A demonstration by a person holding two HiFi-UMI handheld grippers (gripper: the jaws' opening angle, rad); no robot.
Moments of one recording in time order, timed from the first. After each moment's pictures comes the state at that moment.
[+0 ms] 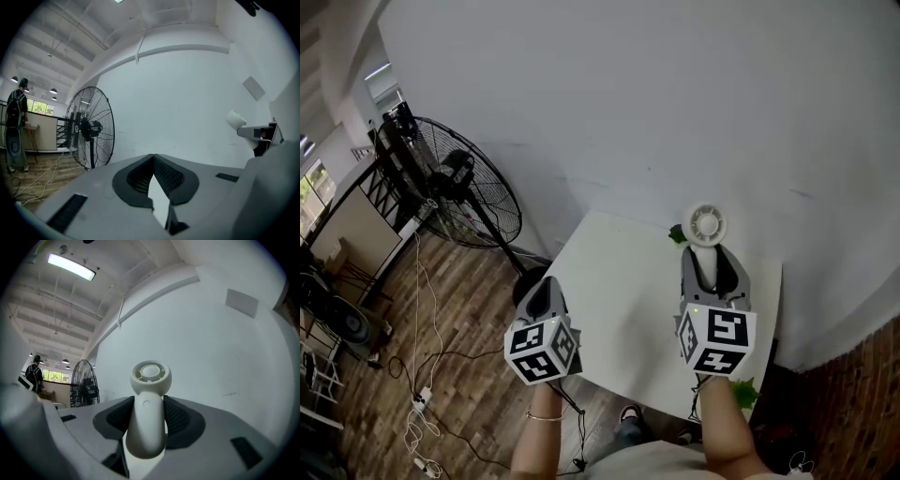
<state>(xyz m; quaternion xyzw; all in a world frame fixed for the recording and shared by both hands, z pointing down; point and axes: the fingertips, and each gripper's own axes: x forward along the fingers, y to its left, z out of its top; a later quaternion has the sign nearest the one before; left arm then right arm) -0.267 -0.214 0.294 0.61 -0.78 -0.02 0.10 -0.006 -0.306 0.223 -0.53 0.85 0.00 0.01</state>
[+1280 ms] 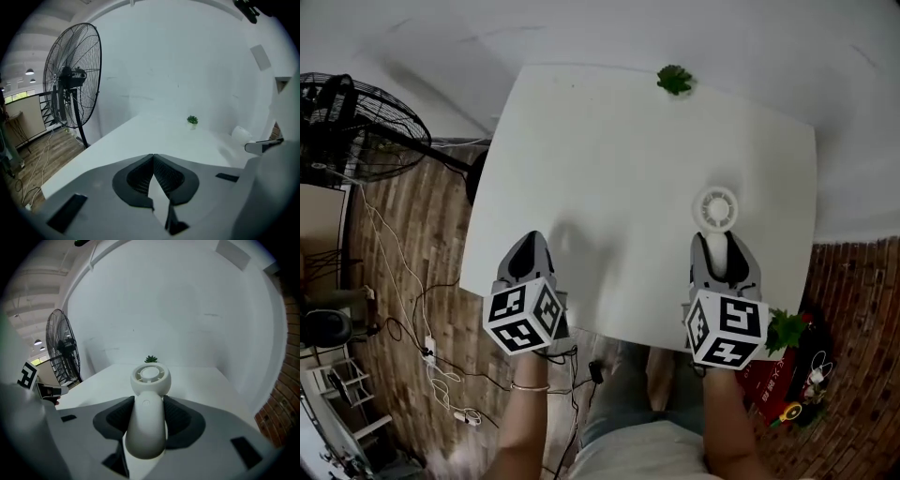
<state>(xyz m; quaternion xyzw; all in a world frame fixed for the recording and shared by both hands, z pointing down) -0.287 -0.252 0.533 0.65 -0.70 0.14 0.27 0.009 -0.281 0.504 -0.59 0.75 -0.21 -0.22</state>
